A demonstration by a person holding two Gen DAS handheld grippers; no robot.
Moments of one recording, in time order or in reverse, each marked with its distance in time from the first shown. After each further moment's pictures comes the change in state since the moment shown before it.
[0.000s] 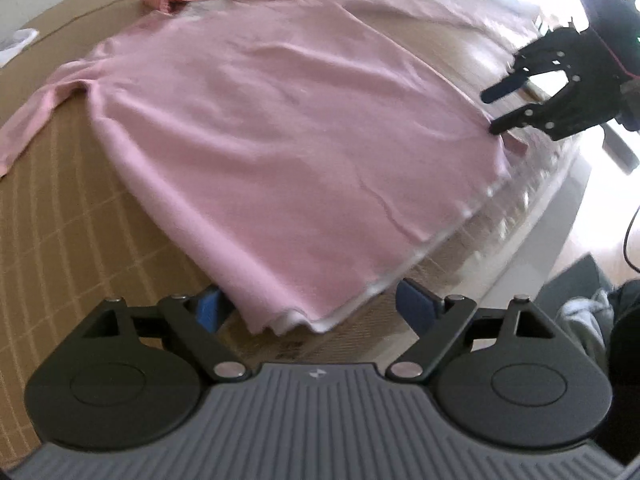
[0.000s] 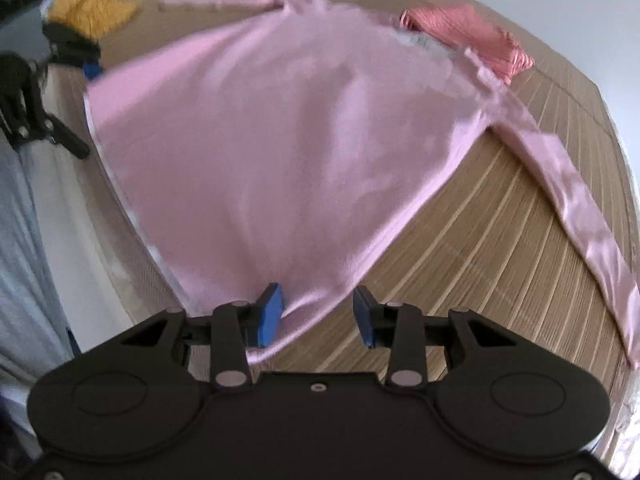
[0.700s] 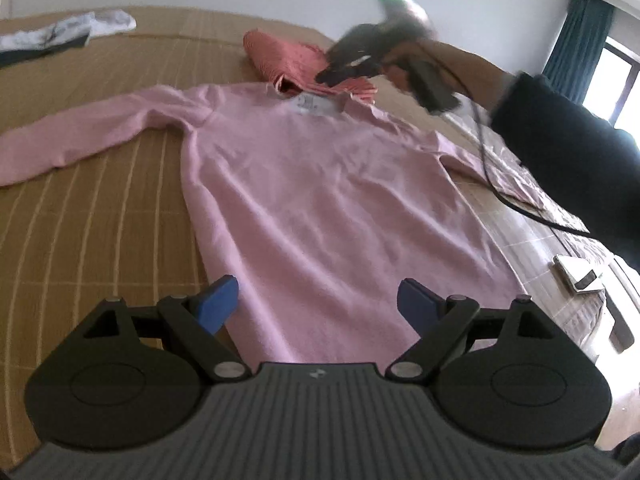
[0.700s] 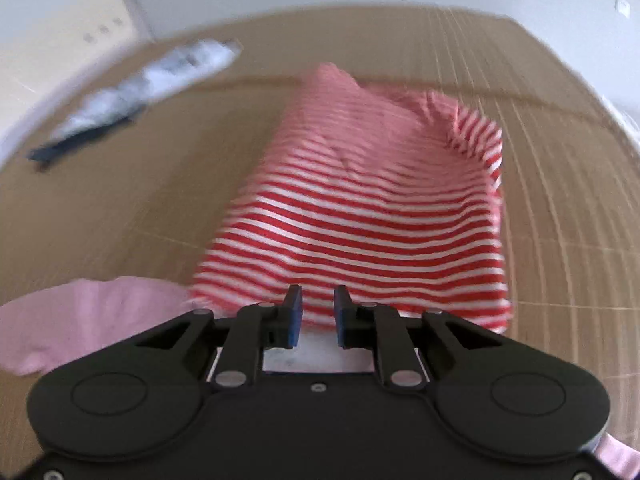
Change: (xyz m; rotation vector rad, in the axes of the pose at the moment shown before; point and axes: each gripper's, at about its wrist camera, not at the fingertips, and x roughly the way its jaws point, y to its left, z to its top) left arm 0.011 0.086 0.026 -0.353 -0.300 0.010; right arm 0.231 -0.200 0.320 0.524 -0.036 -0.109
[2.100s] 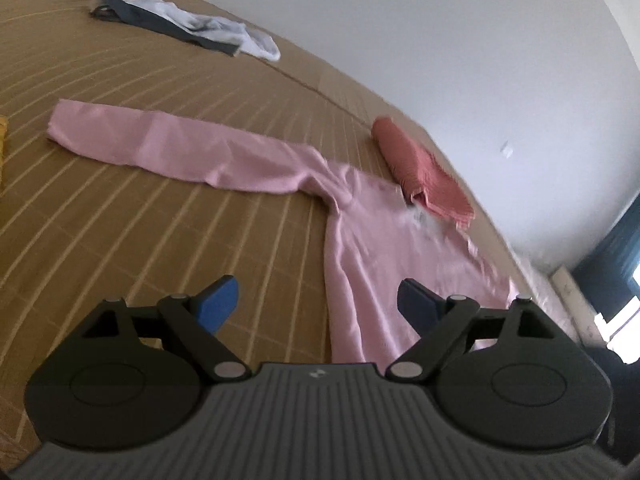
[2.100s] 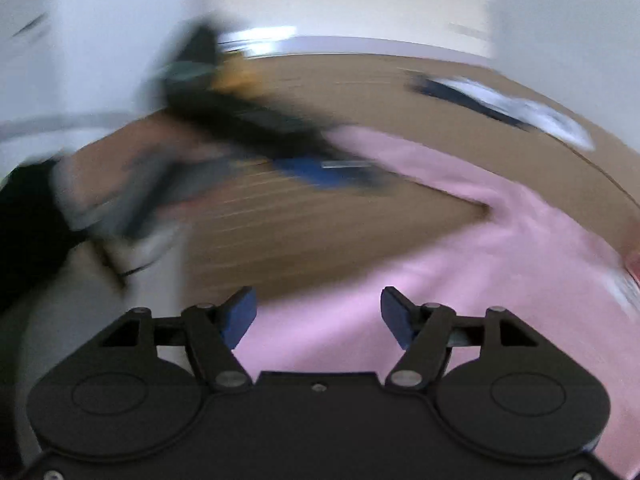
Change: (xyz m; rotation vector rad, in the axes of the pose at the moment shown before) left arm -0.055 0.080 -0.001 -0.417 -0.262 0.154; right arm -0.208 0.190 -0.296 -0.904 -0.143 0.637
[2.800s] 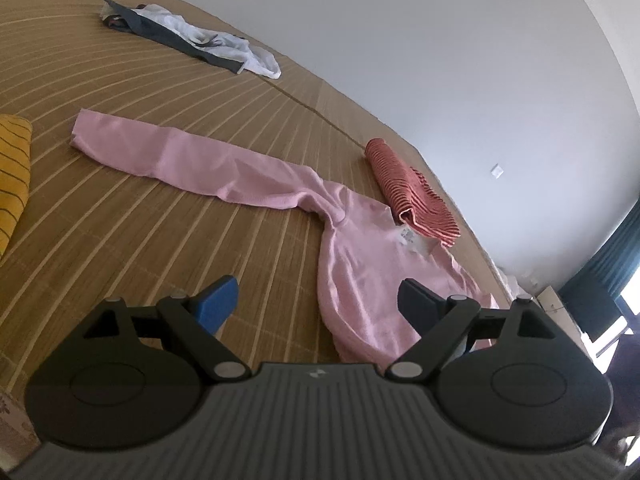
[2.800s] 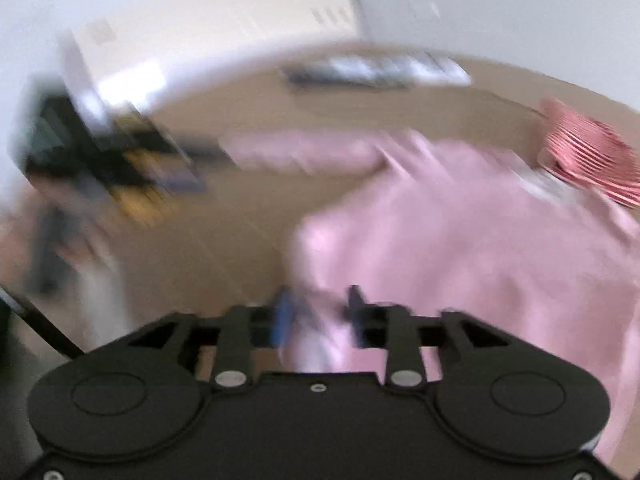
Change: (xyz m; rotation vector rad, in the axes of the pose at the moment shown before) left arm -0.036 0.002 -0.001 -0.027 -0.034 -0.031; right arm -0.011 -0.047 -0.025 0.433 0.022 -0.355
